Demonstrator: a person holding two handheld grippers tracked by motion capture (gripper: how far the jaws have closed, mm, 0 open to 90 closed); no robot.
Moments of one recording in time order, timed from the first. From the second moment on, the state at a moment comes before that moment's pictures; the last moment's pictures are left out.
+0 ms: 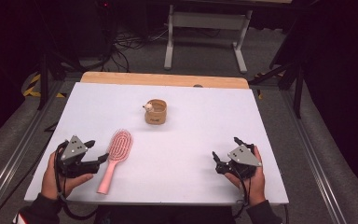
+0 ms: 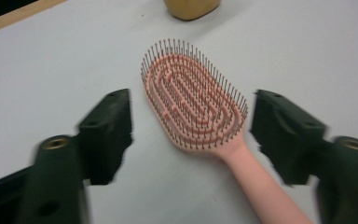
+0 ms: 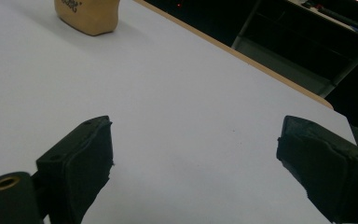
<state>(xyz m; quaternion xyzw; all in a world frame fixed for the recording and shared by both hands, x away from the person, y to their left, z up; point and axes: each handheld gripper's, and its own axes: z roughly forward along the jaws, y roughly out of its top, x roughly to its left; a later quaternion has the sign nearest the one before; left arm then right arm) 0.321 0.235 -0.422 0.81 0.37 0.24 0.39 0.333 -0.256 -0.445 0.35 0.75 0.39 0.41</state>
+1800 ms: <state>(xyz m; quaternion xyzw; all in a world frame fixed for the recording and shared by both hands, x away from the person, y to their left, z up) 0.353 0.196 -0.456 0.84 0.47 0.11 0.26 0.328 -0.244 -0.450 0.33 0.77 0.39 0.38</state>
